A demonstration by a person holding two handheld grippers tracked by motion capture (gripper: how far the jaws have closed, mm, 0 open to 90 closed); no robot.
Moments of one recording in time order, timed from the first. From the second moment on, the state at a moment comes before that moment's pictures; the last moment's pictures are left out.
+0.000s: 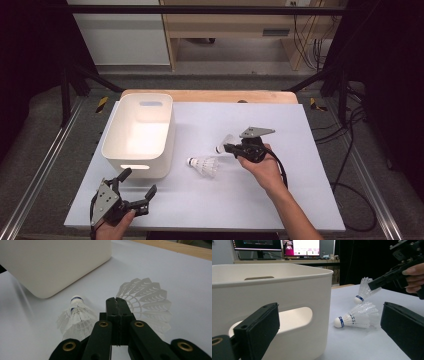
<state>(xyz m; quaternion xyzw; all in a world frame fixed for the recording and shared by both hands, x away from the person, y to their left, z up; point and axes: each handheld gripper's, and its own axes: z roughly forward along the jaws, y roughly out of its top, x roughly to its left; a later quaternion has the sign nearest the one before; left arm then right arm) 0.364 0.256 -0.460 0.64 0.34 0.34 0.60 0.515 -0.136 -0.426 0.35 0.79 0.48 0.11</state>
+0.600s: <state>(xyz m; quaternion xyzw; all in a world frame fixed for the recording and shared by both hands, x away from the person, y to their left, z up) 0.364 0.257 -0.461 0.64 0.34 0.34 0.60 0.474 -0.151 -0.445 0.37 0.77 0.50 0.12</state>
